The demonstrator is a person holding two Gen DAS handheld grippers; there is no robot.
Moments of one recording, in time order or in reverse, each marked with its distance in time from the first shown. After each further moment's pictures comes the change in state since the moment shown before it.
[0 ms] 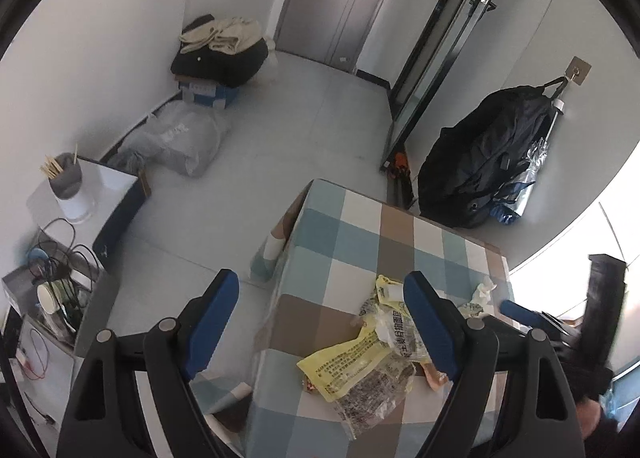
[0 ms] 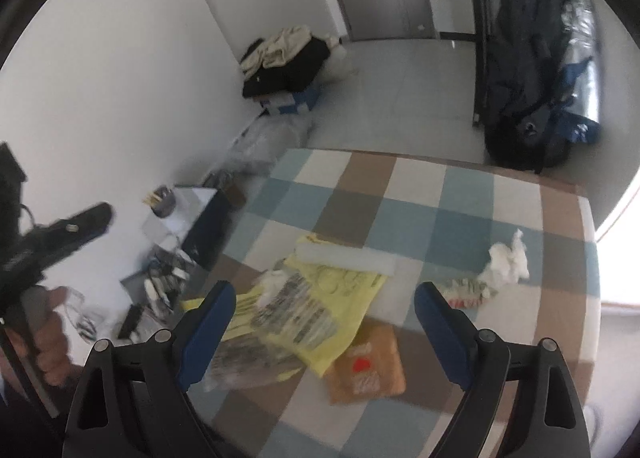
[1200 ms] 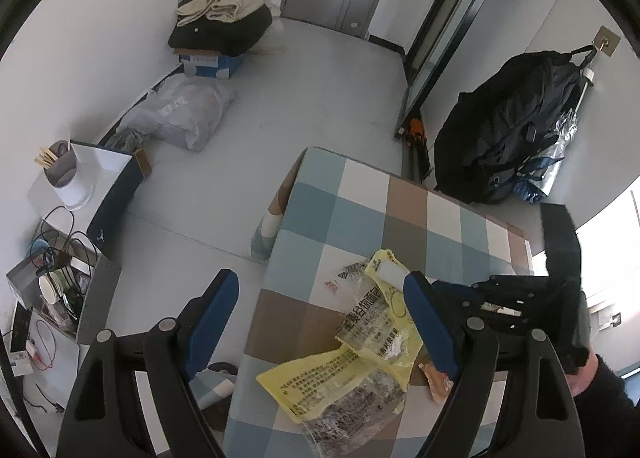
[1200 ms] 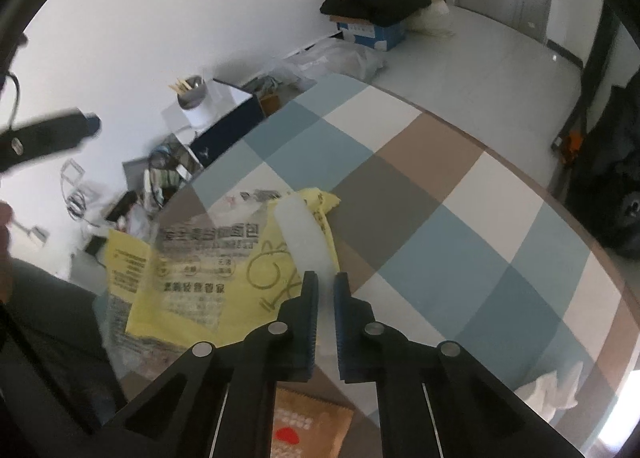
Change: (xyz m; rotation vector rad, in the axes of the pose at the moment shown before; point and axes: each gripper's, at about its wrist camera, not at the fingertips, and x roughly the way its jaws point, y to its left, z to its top) left arm 0.049 -0.017 0.008 0.012 0.136 0.070; right arm 0.099 -0.006 0.025 -0.361 0.236 0.129
